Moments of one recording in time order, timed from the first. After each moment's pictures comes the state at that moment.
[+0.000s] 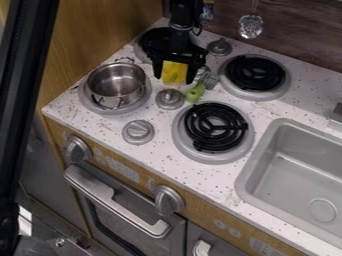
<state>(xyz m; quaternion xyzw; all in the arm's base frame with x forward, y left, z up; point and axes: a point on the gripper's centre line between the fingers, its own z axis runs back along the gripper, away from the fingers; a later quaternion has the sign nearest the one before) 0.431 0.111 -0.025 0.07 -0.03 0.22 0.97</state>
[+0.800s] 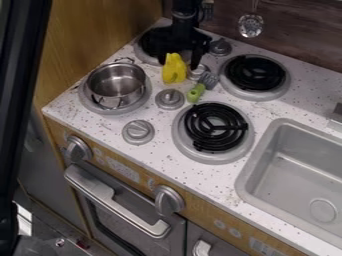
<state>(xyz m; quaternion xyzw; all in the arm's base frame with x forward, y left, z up) 0.455 0.112 -0.004 0.06 -0.09 0.20 0.97</state>
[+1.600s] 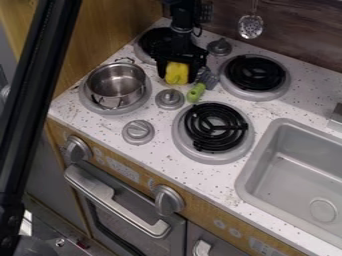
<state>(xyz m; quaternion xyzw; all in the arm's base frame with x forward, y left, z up) 0.456 0.127 -0.045 0.05 -0.04 0.20 0.98</state>
